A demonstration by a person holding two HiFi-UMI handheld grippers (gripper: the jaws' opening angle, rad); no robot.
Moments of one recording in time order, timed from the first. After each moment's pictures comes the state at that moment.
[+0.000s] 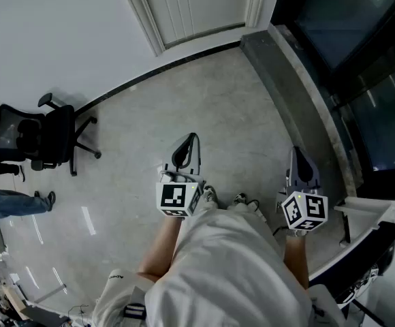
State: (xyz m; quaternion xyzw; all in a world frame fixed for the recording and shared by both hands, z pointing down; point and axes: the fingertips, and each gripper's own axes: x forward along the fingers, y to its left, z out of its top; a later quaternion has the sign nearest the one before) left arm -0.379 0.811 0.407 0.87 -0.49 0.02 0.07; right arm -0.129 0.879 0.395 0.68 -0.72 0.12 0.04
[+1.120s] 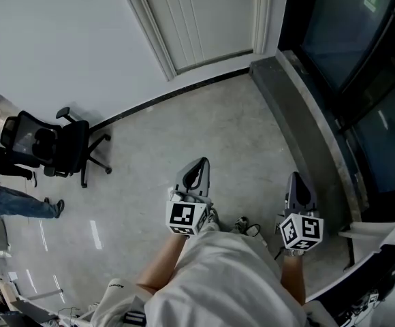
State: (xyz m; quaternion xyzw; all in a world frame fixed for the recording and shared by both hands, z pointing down) left arm -0.292 0.860 0.393 0.87 -0.49 0.04 0.05; right arm -0.052 0.925 0.400 0.68 -0.72 0.13 0.02
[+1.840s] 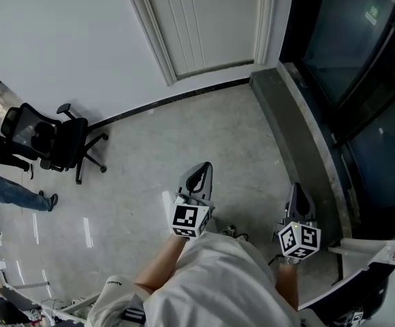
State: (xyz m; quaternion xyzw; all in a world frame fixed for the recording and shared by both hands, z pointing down) left arm -0.225 0.865 0.397 0.86 -0.50 0.03 0.04; right arm 0.022 0.934 0.408 0.69 -0.71 0.14 0.00
